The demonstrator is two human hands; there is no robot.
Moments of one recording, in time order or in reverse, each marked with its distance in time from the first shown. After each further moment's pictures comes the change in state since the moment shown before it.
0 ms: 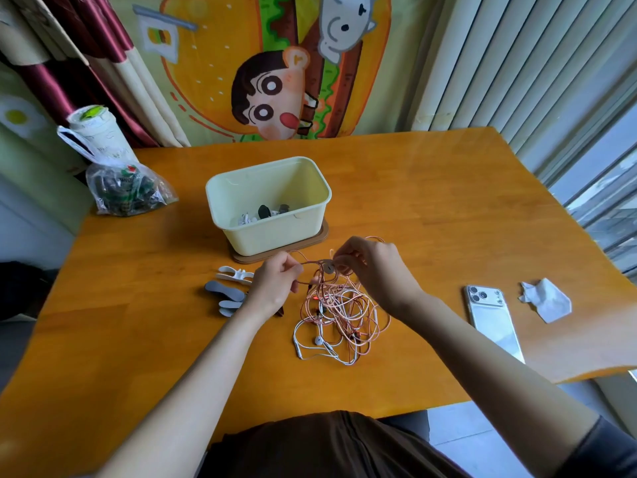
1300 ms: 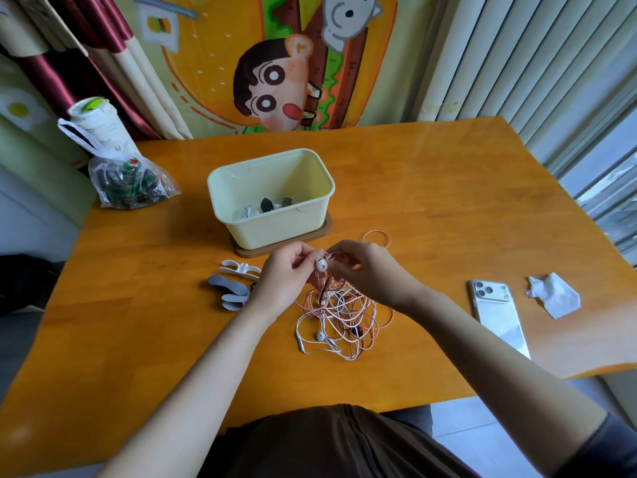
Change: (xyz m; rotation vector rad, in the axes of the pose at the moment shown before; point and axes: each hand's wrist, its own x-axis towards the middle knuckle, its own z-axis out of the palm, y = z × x) left_hand -0.019 0.024 0.002 -0.121 -0.001 0.168; right_hand 0.003 0.001 0.006 0.104 -0.165 -0.014
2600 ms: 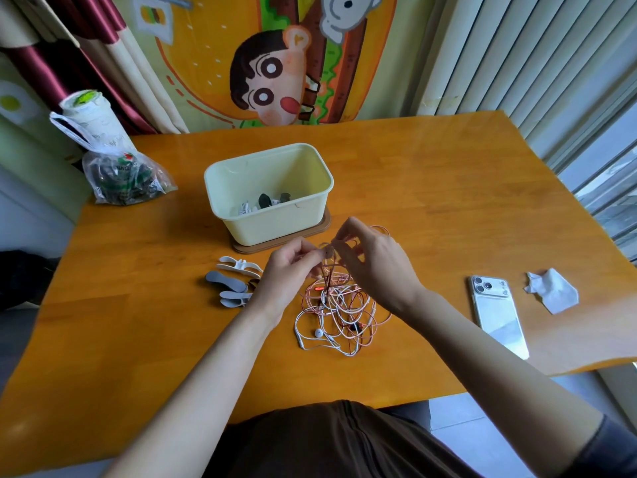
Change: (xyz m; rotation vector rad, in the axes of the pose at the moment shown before) left_hand -0.003 0.001 0.006 -0.264 -0.026 -0.109; right_hand -0.006 -0.006 0.001 -0.194 0.278 -0.067
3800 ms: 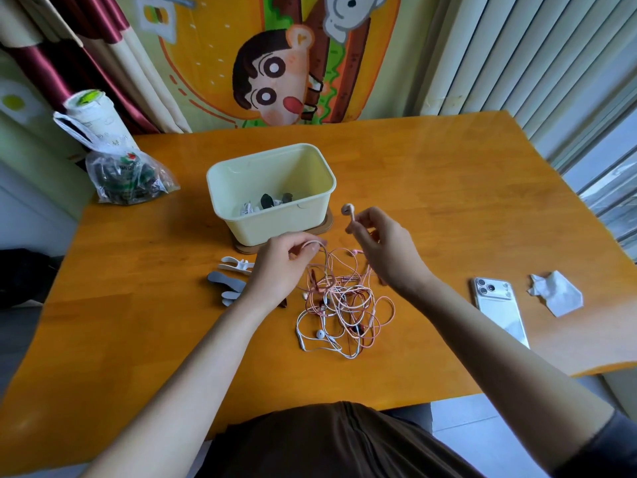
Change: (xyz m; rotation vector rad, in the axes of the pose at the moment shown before) left_hand 0.012 0.006 -0.017 0.441 0.044 0.239; right_hand 0.017 0.004 -0.010 0.244 -0.006 0.249
